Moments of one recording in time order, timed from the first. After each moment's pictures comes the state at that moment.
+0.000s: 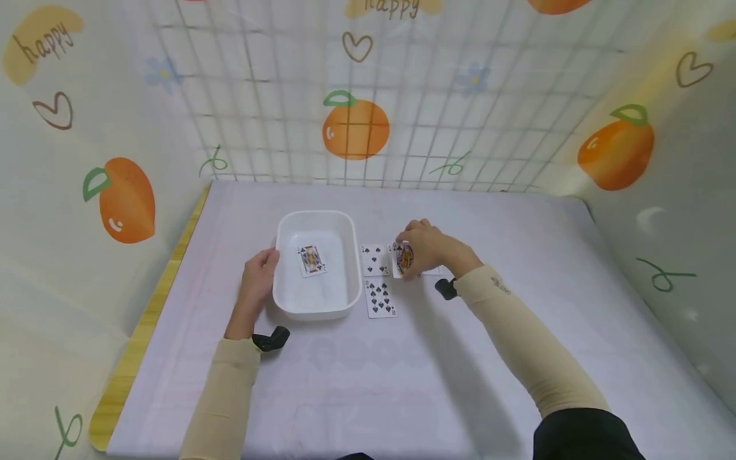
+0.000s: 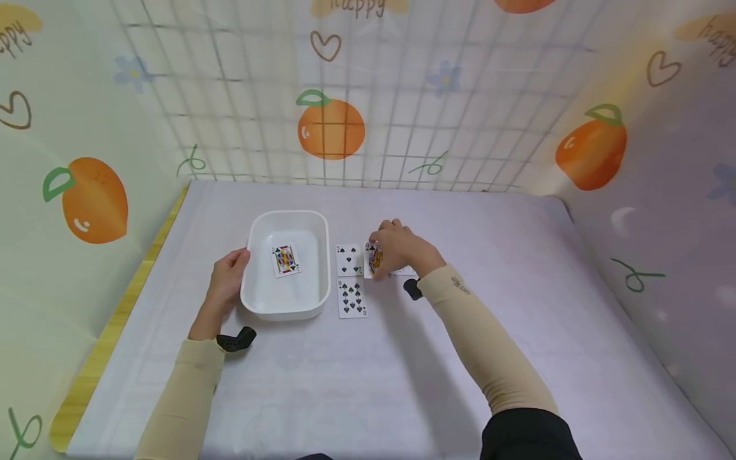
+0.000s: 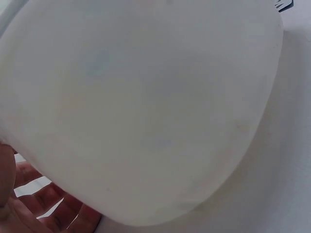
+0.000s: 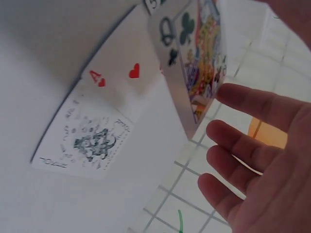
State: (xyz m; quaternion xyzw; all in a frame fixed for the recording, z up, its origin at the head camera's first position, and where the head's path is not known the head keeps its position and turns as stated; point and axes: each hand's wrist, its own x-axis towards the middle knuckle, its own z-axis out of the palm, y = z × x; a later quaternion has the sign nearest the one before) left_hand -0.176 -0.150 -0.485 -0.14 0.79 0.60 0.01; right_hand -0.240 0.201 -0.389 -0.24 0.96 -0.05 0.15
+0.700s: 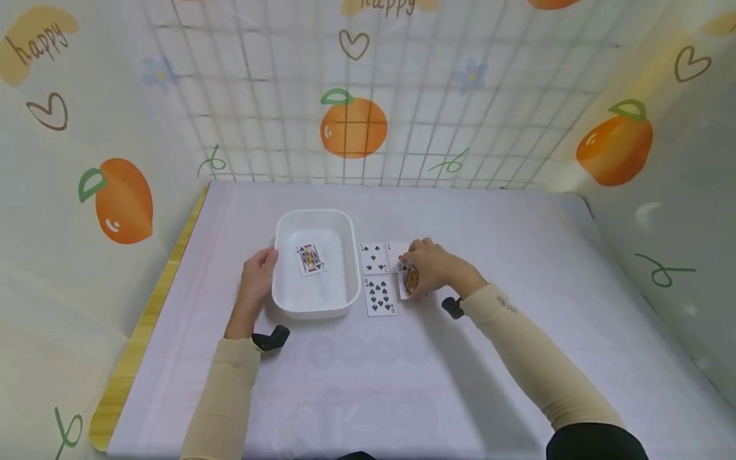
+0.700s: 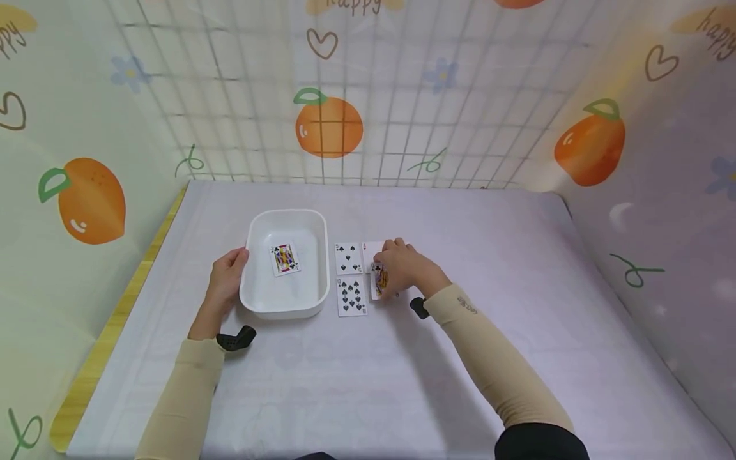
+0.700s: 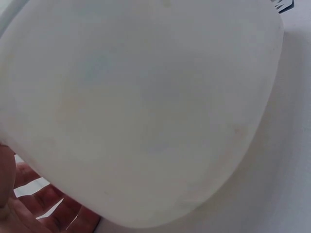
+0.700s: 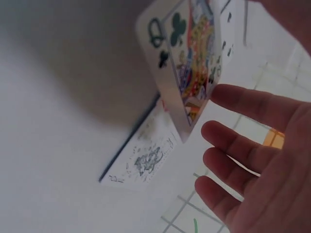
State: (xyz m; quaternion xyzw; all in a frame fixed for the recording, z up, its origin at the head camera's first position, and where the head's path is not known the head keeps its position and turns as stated) left_hand -0.178 -0.149 -0.483 -0.15 0.78 0.61 0.01; right_hand -0.213 0.216 -0.413 -0.27 0.95 -0.04 0.16
